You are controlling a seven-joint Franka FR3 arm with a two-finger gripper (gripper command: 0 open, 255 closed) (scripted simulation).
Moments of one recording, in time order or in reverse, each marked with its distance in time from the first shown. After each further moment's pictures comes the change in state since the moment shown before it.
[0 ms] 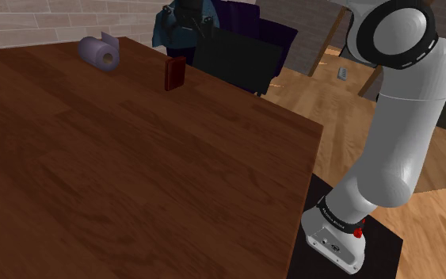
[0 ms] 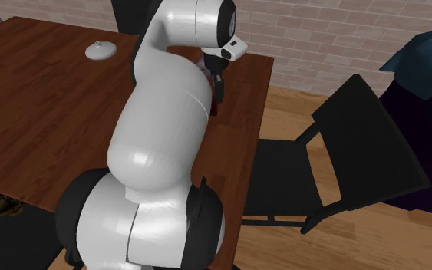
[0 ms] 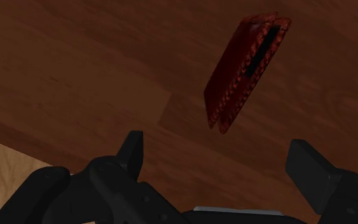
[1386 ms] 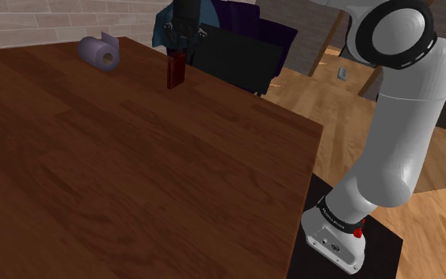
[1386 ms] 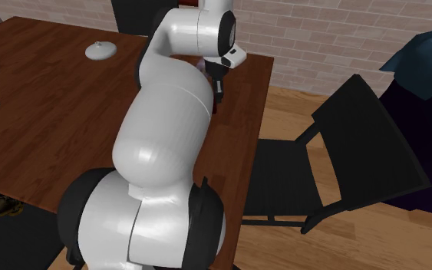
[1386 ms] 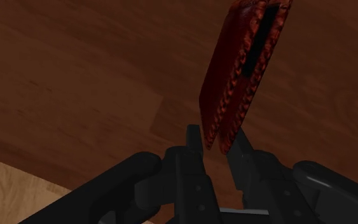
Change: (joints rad) arm -0.004 0.003 -0.003 -0.063 -0.002 0.067 0.015
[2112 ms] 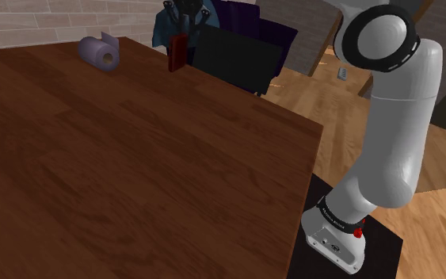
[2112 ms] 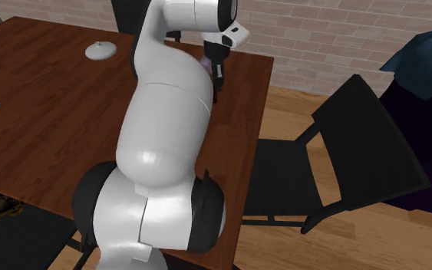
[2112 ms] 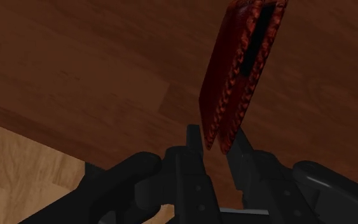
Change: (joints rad) arm 0.038 0.076 -0.001 0.270 -0.024 -0.194 -0.006
